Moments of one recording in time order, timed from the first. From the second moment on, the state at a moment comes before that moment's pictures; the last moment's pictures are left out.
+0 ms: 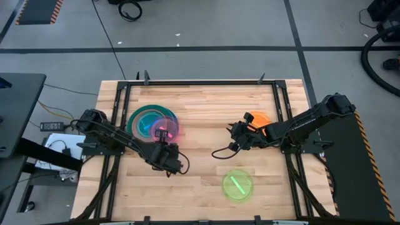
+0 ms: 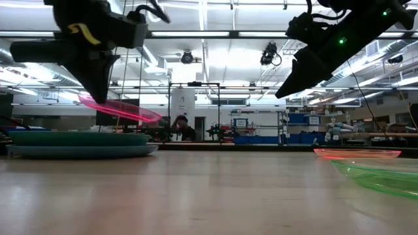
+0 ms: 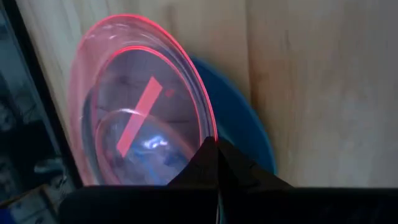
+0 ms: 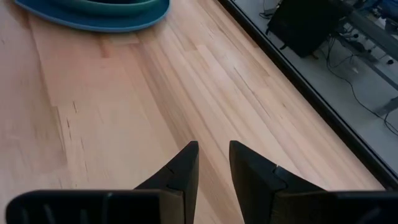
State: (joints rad) left arm -0.42 1.72 1.23 -1.22 -0.51 -0.33; right arm 0.26 1.32 0.65 -0.15 0.80 0.31
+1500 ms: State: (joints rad) left arm -0.34 1.35 0.75 -1.02 -0.58 -0.51; right arm 0.26 1.32 0.65 -0.11 0.66 0.28
